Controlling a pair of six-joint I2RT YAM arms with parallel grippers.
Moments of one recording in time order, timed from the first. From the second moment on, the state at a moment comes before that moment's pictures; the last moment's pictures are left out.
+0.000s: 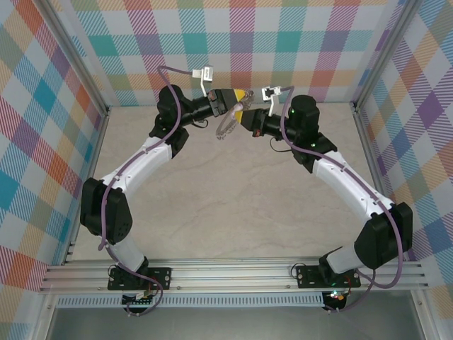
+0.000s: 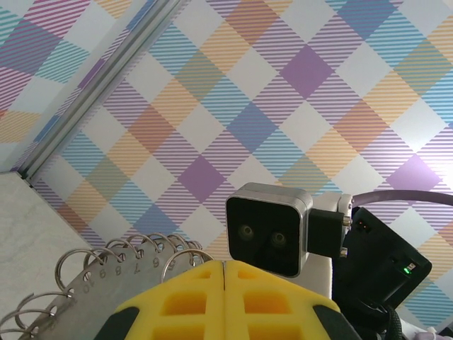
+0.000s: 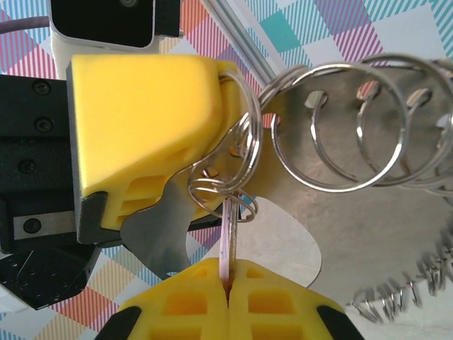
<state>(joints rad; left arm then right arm) -0.46 1.71 1.49 0.49 0.78 -0.95 0.47 1.44 1.29 0.08 -0.64 0.57</state>
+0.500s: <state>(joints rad) -0.46 1.70 1.48 0.50 0.79 -0.95 0.35 1.23 1.17 0.02 -0.63 0.59</state>
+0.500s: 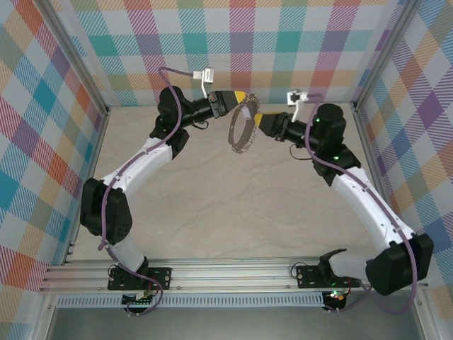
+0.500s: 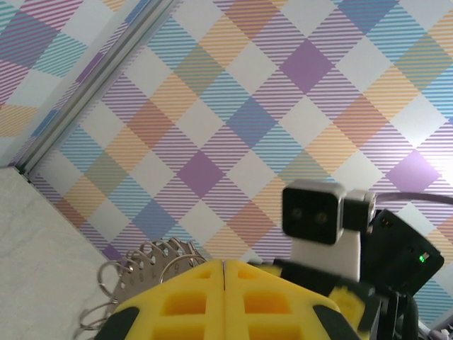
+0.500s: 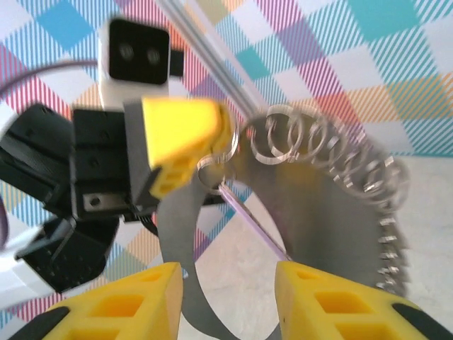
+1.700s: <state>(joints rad) -0.46 1.69 1.49 0.39 0.83 -0.82 0.33 1.30 1.05 0.30 -0.74 0.75</state>
